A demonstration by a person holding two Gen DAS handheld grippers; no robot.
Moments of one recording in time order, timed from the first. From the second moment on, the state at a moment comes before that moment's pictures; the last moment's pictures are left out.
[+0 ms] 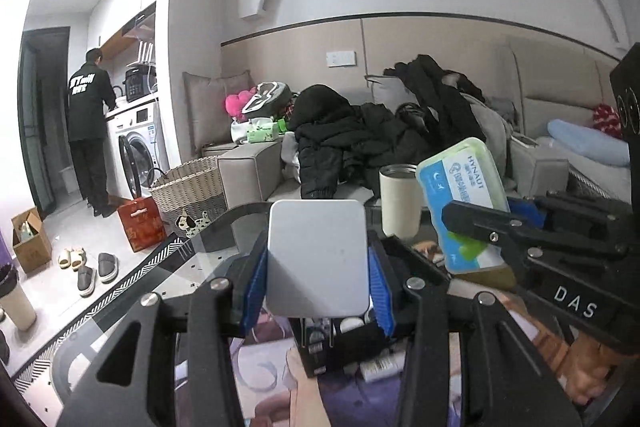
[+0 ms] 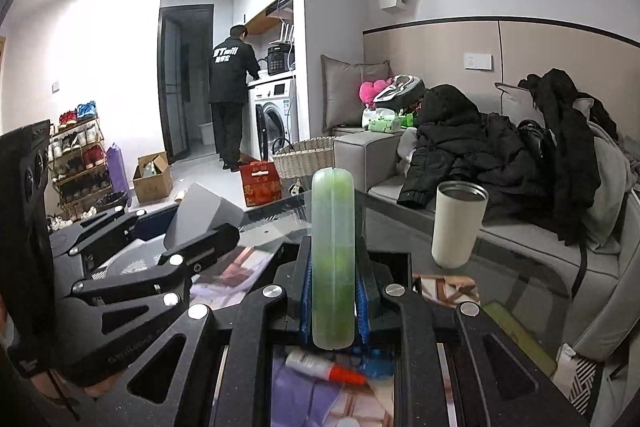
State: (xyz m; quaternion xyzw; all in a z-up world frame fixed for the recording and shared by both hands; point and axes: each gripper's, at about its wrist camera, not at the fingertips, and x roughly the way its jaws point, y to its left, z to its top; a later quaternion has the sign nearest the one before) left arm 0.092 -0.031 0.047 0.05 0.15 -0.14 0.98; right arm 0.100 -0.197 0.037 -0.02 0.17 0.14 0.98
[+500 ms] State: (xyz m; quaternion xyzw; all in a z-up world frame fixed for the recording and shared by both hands) left arm 0.186 -0.034 0.035 0.01 0.22 -0.12 0.97; right arm 0.217 -0.193 0.023 -0.01 0.25 0.09 0.96
